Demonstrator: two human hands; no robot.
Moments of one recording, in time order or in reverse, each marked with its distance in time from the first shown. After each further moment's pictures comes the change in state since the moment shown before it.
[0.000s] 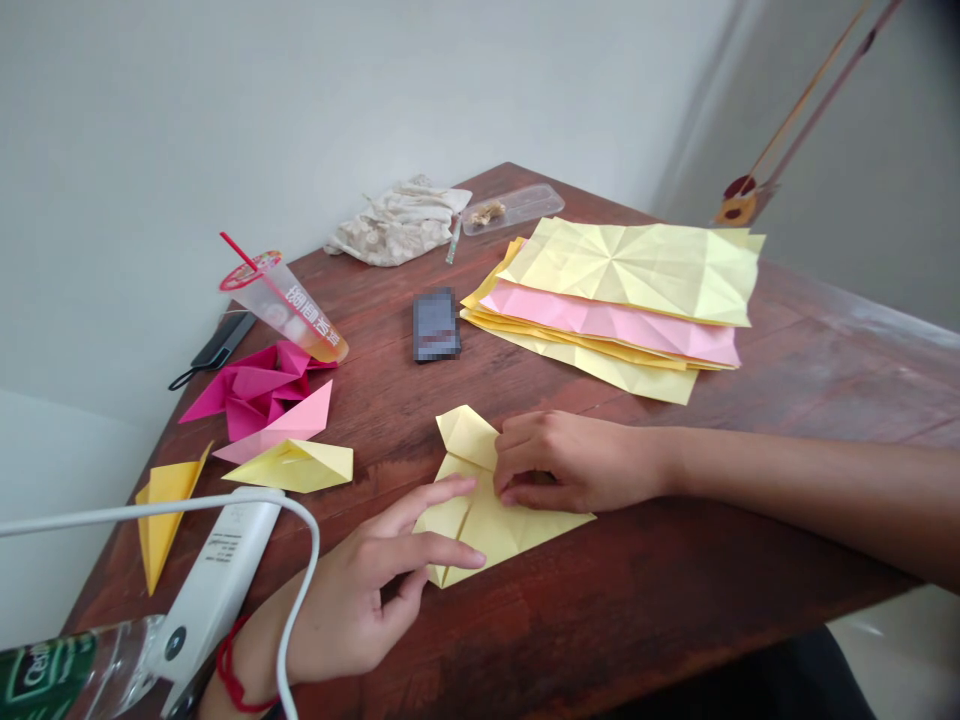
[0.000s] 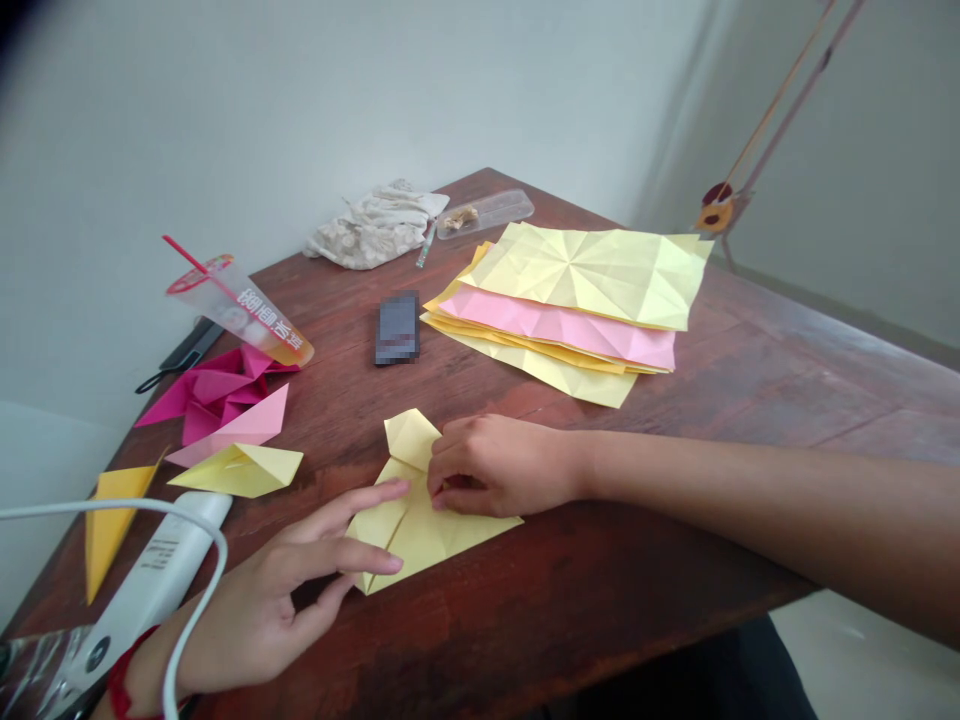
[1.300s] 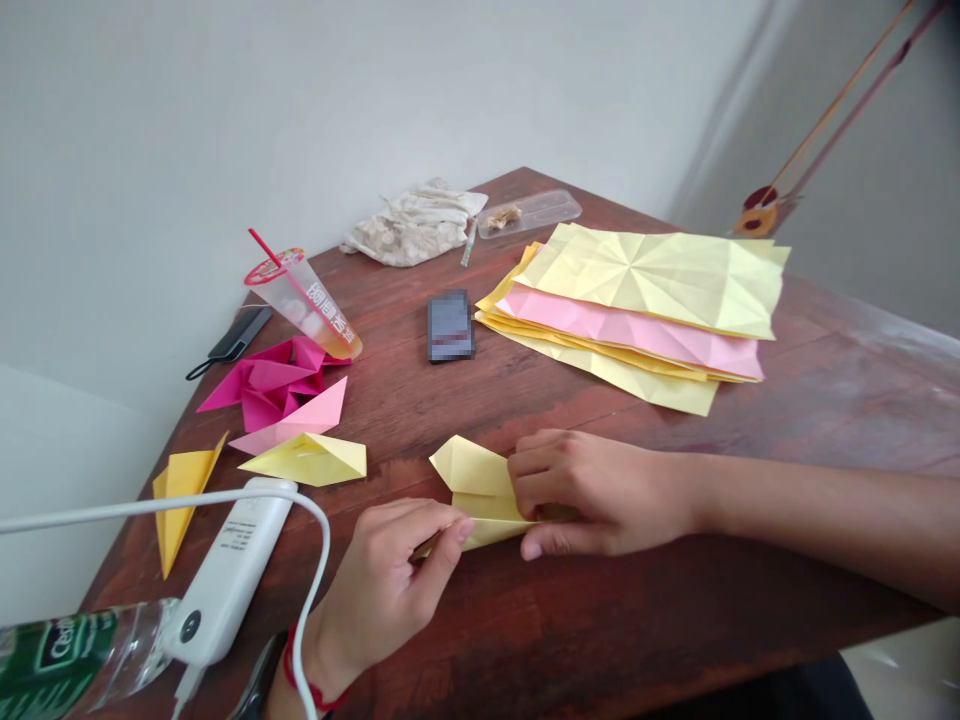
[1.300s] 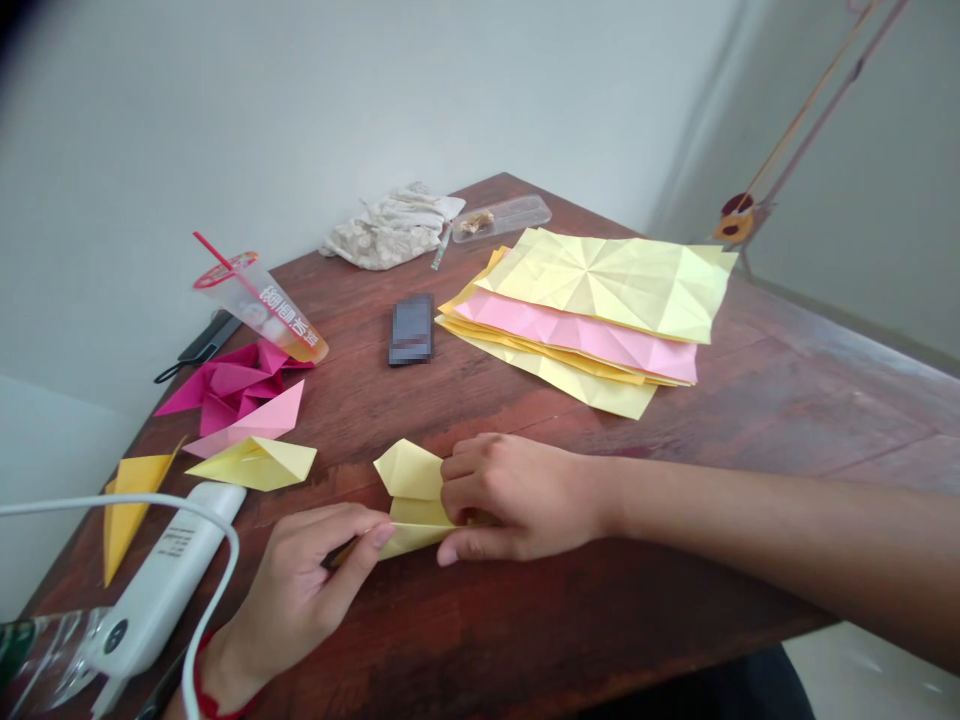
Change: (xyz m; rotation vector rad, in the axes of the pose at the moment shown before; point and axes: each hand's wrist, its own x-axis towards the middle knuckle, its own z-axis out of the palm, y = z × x) left_hand 0.012 0.005 0.026 0.066 0.428 -0.064; right_hand -0.003 -0.012 0.010 -0.066 -0.030 -0.041
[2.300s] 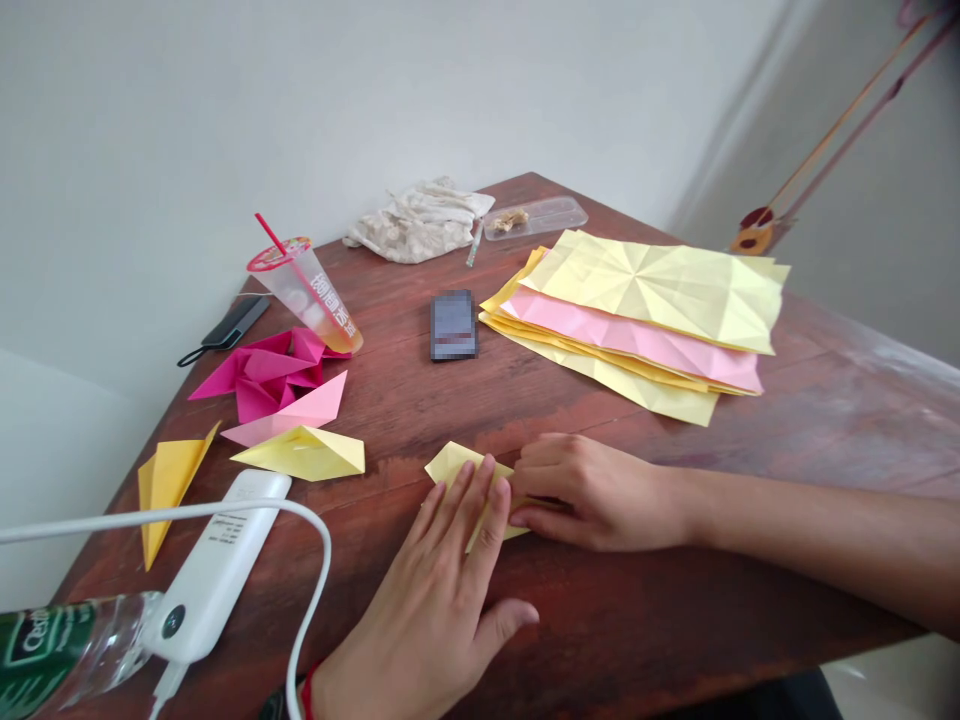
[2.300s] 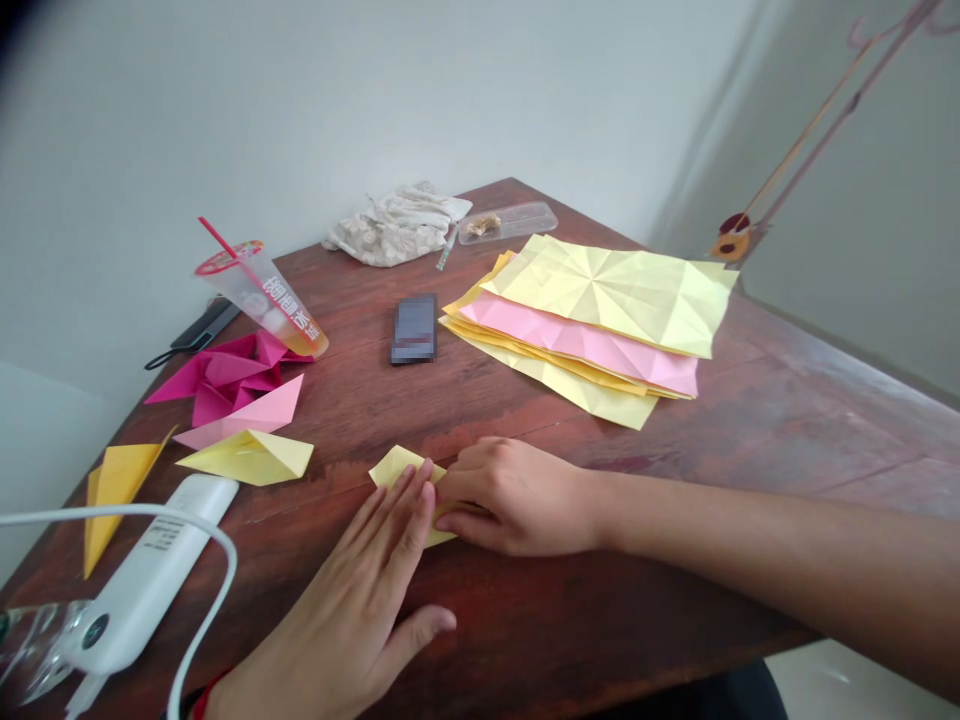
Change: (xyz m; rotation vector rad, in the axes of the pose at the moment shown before) left_hand -0.017 0.012 0.031 0.505 -0.184 0.153; right_hand 0.002 0.001 0.008 -0.001 0.114 0.075
